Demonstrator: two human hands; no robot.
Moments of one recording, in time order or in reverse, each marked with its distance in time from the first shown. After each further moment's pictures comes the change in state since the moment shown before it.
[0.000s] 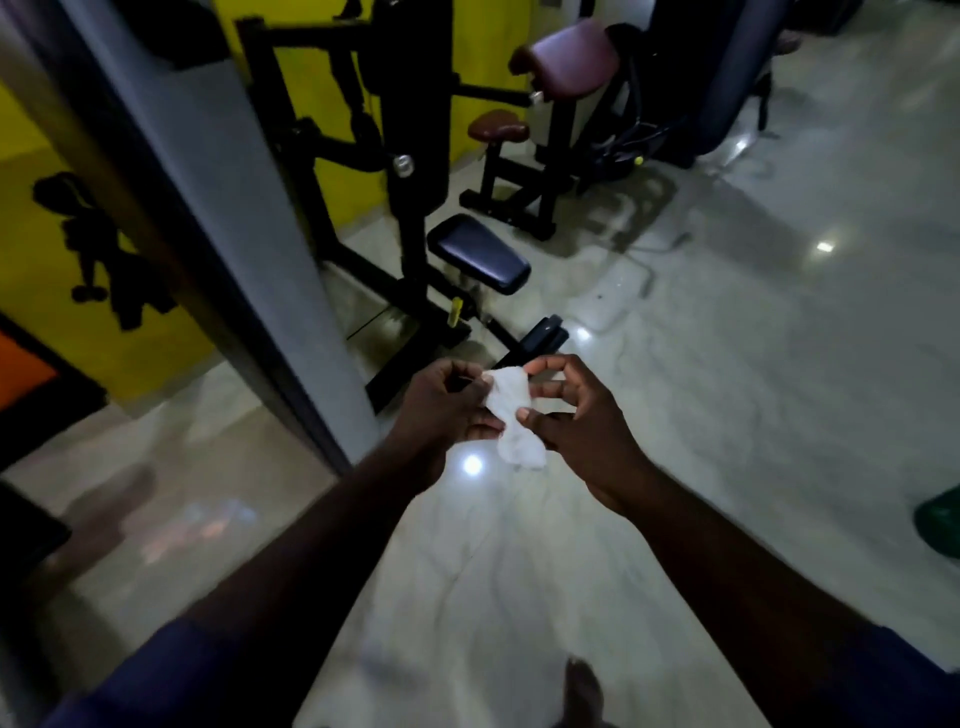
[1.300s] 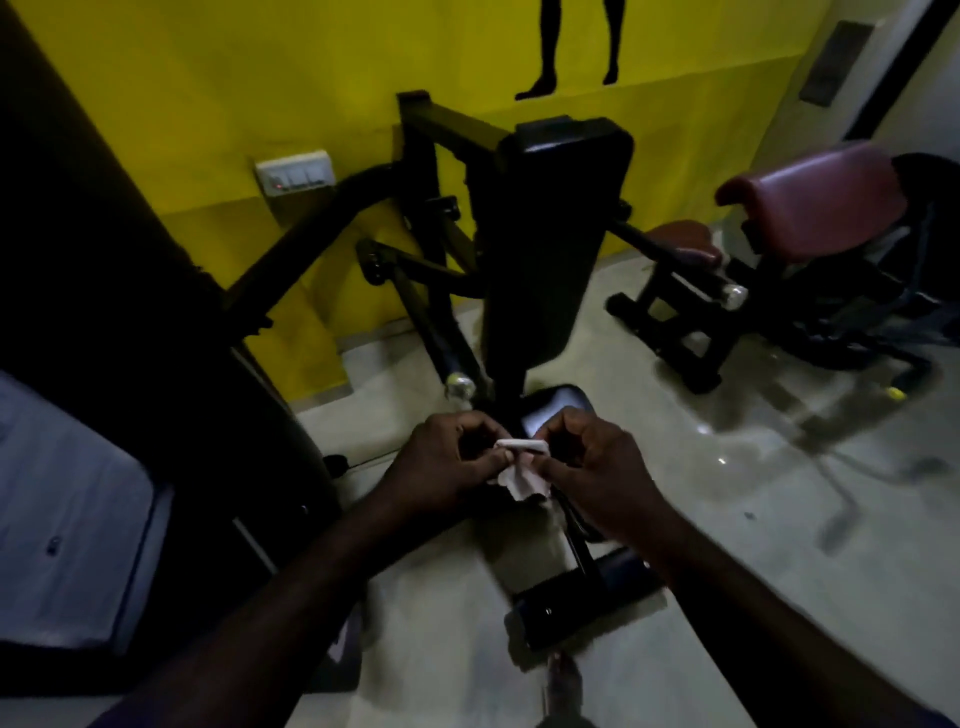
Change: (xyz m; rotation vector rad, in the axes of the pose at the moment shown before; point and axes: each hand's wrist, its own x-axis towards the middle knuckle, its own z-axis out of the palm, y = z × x) left_hand 0.545 0.190 -0.026 0.509 0.251 0.298; right_hand 0.679 -0.050 -0.029 -0.383 -0.384 -0.410
